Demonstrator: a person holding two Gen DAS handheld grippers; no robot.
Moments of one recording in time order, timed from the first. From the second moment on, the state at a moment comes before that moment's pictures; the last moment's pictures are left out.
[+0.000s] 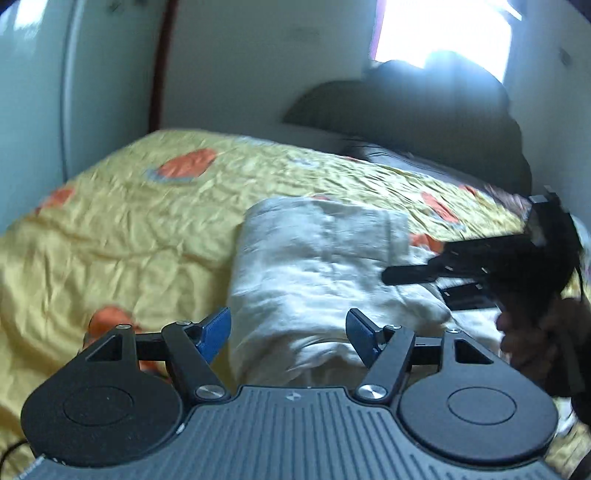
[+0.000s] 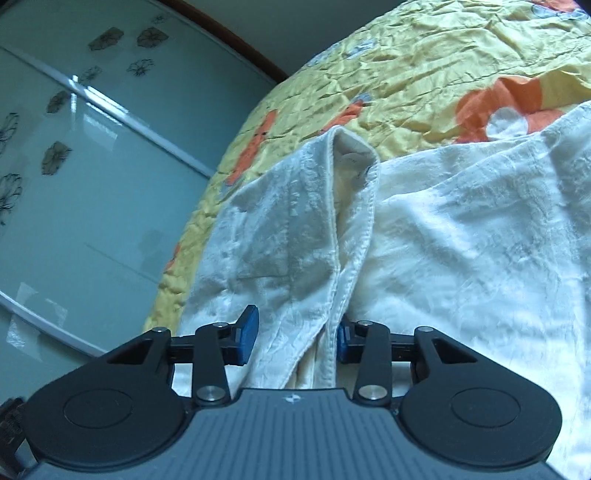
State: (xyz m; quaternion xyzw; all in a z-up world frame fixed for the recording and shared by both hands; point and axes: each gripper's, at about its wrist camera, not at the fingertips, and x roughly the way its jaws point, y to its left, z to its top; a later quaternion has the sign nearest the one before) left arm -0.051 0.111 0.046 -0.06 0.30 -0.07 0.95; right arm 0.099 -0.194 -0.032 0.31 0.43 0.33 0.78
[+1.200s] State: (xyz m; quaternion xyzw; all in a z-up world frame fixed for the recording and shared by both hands) left arm -0.048 0.124 0.039 -0.06 0.33 -0.05 0.94; right arm 0.117 -0.196 -0.013 0.32 0.41 0.35 0.78
